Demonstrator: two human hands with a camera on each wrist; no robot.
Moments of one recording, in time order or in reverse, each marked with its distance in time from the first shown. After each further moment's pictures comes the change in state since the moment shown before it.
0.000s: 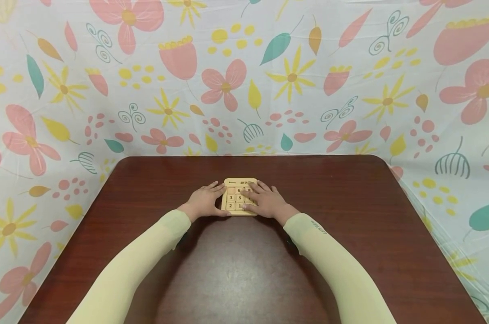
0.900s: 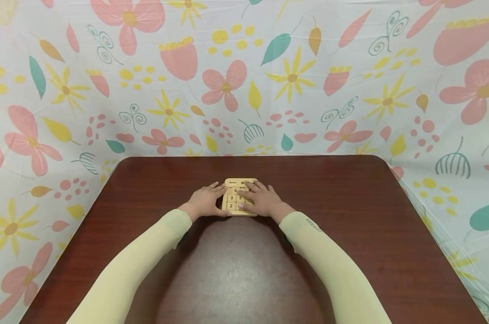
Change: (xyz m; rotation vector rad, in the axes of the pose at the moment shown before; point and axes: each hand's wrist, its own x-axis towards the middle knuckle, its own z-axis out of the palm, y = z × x) left_hand -0.001 0.000 -0.004 -0.005 -0.010 0.011; right_hand 0.006 -0.008 -0.002 0.023 0.014 -0.031
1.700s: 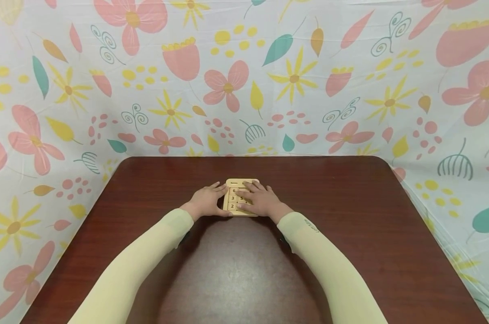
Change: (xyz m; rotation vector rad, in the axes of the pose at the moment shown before) left_hand 0.001 0.002 -0.001 0.004 -0.013 -0.021; right_hand 0.005 -0.006 0.000 0.030 -0.007 -0.003
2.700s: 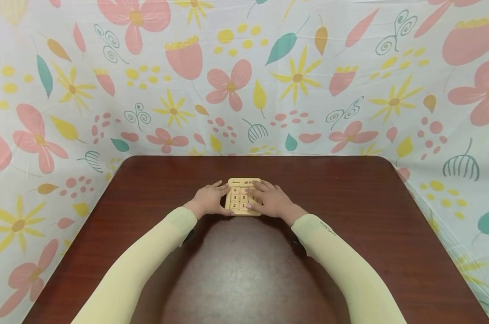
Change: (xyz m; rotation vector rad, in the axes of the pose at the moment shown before) left_hand 0.004 0.003 -0.003 0.046 -0.008 -0.027; right_hand -0.015 0.017 -0.002 -0.025 0.107 -0.048
